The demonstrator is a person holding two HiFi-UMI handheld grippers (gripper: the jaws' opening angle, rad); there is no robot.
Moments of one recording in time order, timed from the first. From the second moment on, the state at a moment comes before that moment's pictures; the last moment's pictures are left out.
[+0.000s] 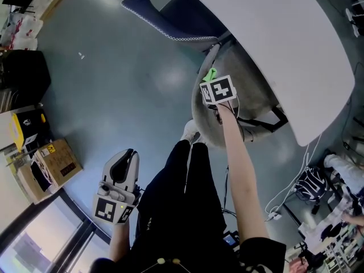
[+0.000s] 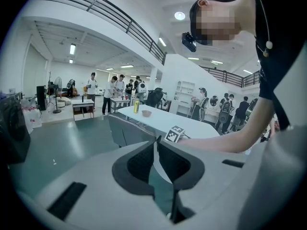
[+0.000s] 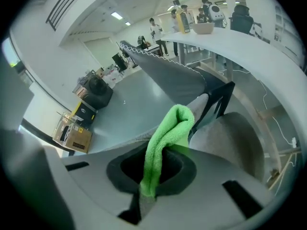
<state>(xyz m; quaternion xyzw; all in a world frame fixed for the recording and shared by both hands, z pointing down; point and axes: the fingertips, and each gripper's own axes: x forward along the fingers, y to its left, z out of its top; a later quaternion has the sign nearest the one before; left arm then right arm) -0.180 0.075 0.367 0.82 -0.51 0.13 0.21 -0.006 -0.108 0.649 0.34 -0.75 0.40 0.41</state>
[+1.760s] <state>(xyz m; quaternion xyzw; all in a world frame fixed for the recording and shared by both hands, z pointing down) -0.168 0.050 0.332 0.85 -0.48 0.11 0.18 0.112 0.133 0.620 -0.11 -0.76 0.03 0.64</state>
